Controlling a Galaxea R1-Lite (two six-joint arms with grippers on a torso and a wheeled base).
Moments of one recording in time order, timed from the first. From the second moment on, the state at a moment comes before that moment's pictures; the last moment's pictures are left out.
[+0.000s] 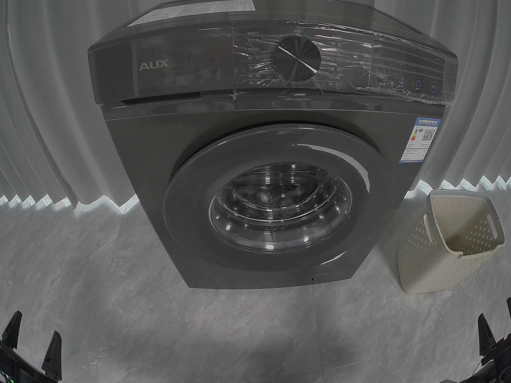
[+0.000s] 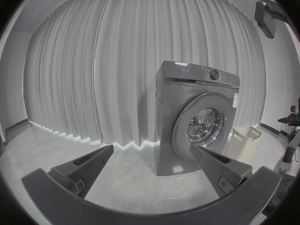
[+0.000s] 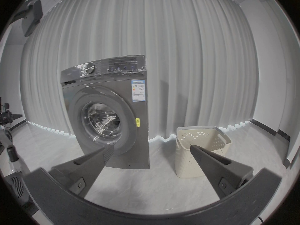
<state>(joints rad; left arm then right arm) 0.00 0.02 -0.02 -0.06 0.00 -0.02 0.00 0.01 -0.02 -0.02 -0.07 0.02</state>
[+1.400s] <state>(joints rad) 0.00 0.02 -0.02 0.00 0.00 0.00 0.00 0.01 -0.02 -0.02 -0.03 0.01</state>
